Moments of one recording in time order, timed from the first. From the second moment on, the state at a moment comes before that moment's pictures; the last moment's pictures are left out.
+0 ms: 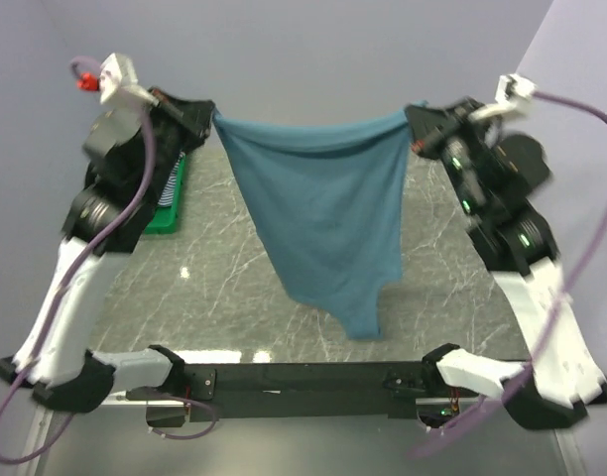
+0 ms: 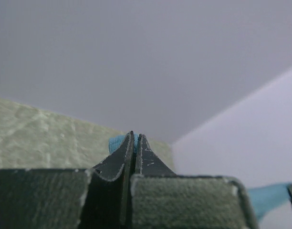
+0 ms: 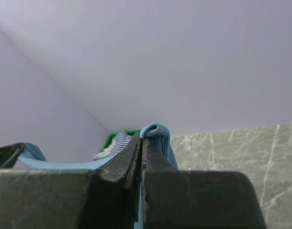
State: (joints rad) left arm -0.53 1.20 1.79 -0.50 -0.33 -0.69; right arm 0.47 1.08 1.63 -0.37 0.23 0.53
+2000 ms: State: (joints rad) left arm -0.31 1.19 0.57 -0.33 -0.12 -0.99; right arm 0.48 1.35 0.69 -0.20 0.11 0.73
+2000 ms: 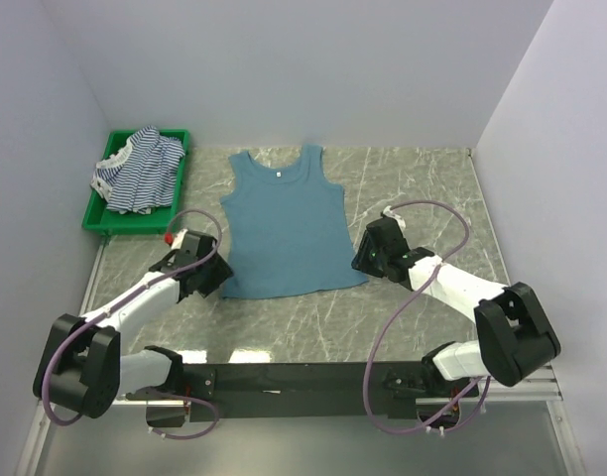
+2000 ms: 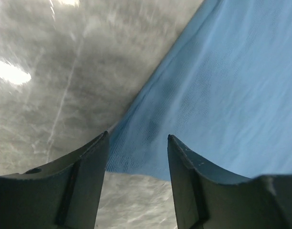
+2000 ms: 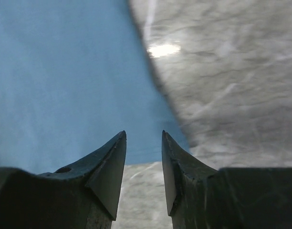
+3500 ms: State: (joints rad) left arm -0.78 1.04 0.50 -0.56 -0.06 -1.22; right arm 0.33 0.92 0.61 -0.52 0.13 0.73
